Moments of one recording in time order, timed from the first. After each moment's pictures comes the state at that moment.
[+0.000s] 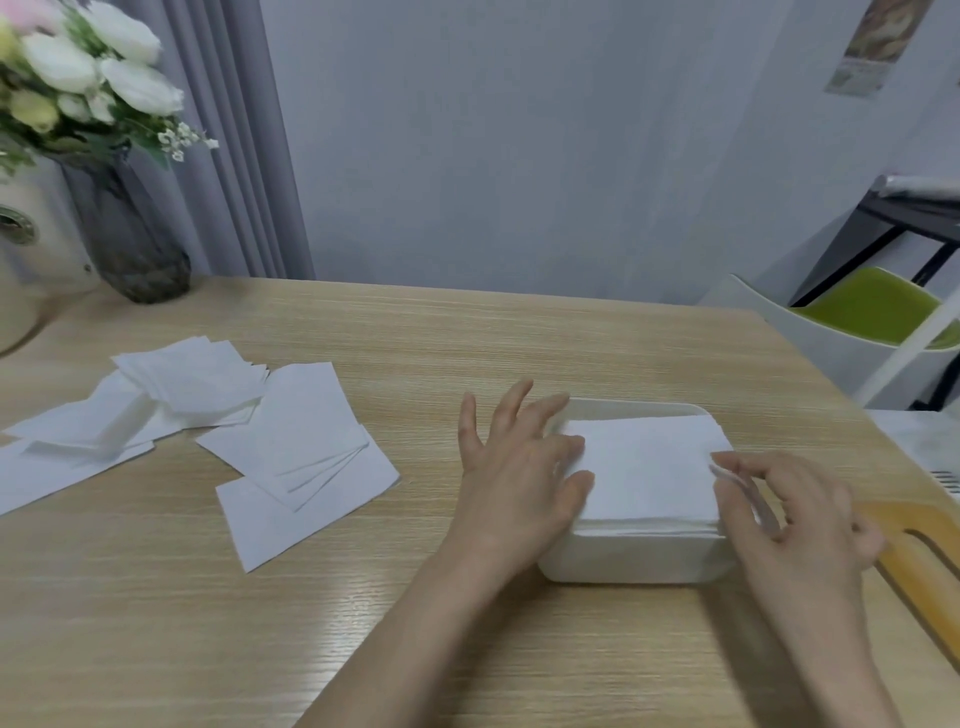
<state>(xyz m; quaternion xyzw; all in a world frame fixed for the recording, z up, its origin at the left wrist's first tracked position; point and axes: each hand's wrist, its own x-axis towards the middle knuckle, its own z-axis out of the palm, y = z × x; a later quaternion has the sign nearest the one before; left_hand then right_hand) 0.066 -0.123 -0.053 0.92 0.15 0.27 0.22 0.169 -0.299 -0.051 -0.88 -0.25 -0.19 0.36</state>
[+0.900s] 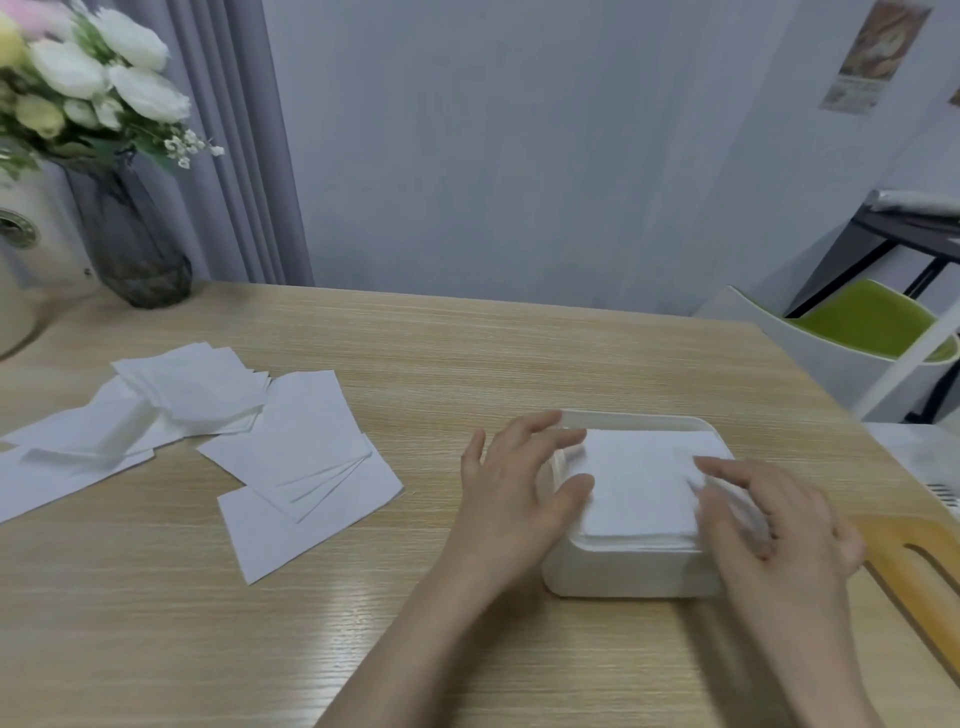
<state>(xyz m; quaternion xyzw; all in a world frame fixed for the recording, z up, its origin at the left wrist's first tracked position) 0.055 -0.119 -0.055 0.84 0.16 0.26 0.45 0.150 -0.289 -0.041 -0.86 -0.28 -0.18 0.38</state>
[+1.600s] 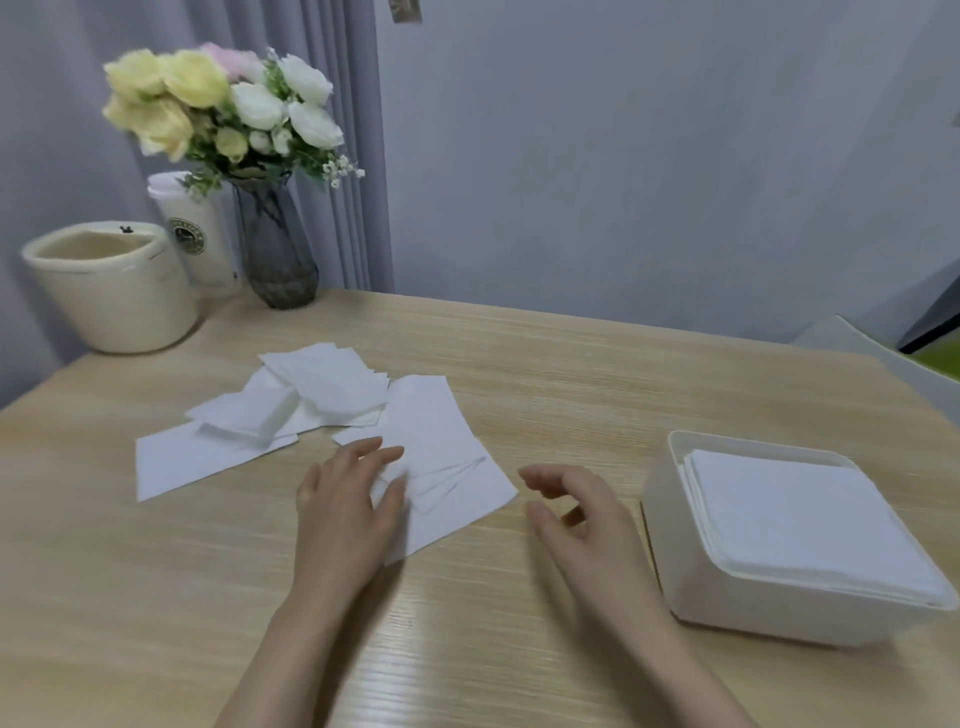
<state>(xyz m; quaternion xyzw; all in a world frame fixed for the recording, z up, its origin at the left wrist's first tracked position) -0.095 0.016 -0.115 0.81 0.42 0.33 0.23 0.055 -0.143 -0.067 -0.74 -0.45 0.14 0.48</state>
